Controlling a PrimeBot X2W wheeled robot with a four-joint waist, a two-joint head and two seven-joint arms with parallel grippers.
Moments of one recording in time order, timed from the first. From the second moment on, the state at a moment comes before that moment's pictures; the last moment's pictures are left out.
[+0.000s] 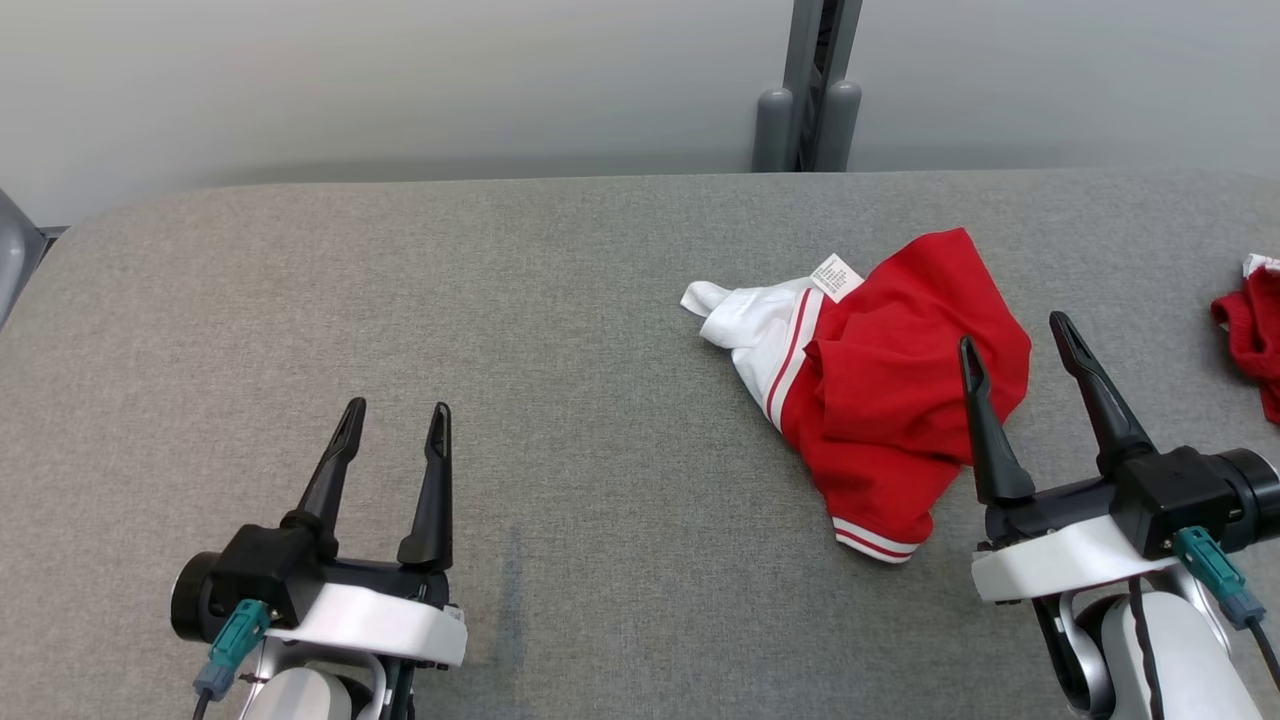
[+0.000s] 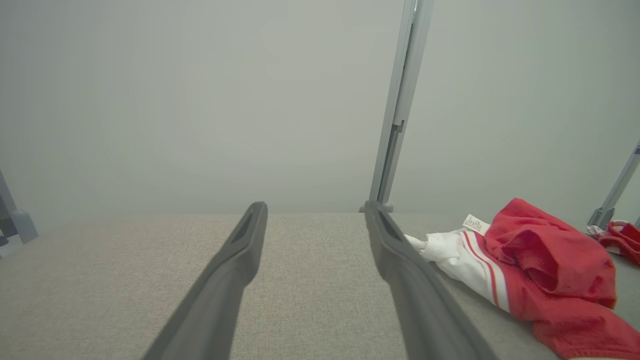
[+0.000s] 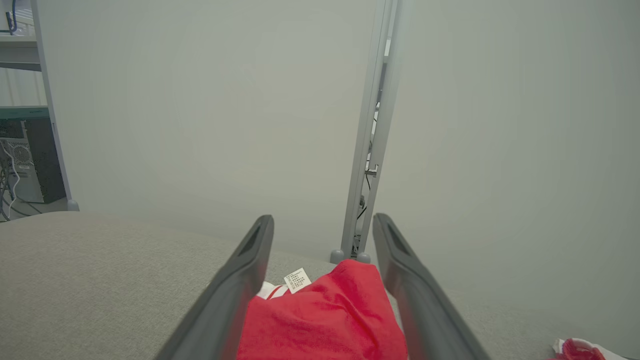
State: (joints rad) left arm -0.10 0.07 -0.16 0.13 -0.24 0.00 -0.26; right arm -0.22 -0.06 0.08 0.12 -0.01 0.13 -0.26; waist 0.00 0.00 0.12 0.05
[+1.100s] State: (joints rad) left arm -0.12 0.05 -0.21 0.18 -0.27 -0.01 -0.26; right arm -0.36 -0.10 0.12 0.41 -0.21 0.13 -0.04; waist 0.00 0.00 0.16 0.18
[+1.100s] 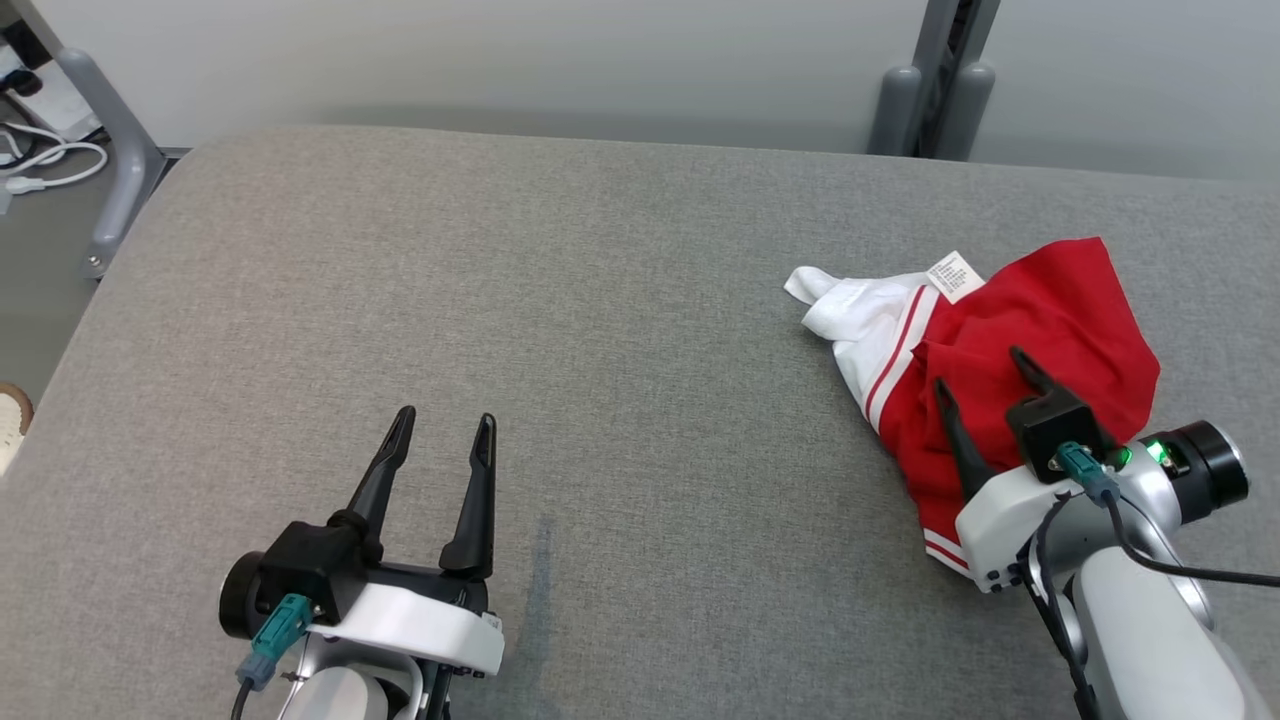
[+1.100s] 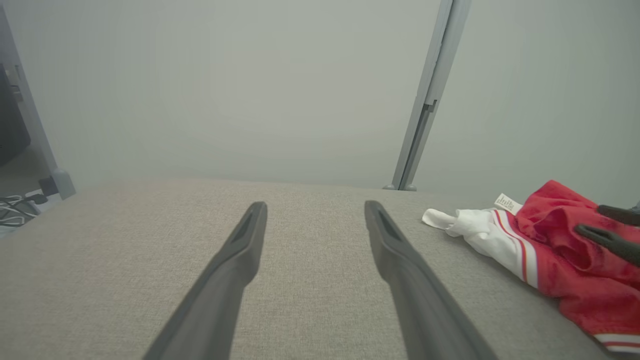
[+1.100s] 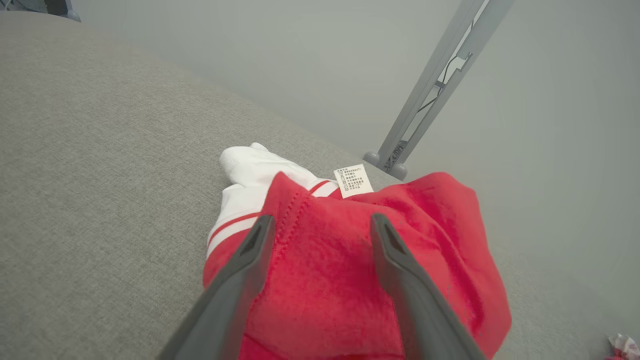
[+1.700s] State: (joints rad) left arm -0.12 0.05 -0.21 0.18 -0.27 -0.01 -0.26; right arm -0.36 -0.09 0.12 0.42 -0.16 0.13 -0.04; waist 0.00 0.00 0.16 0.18
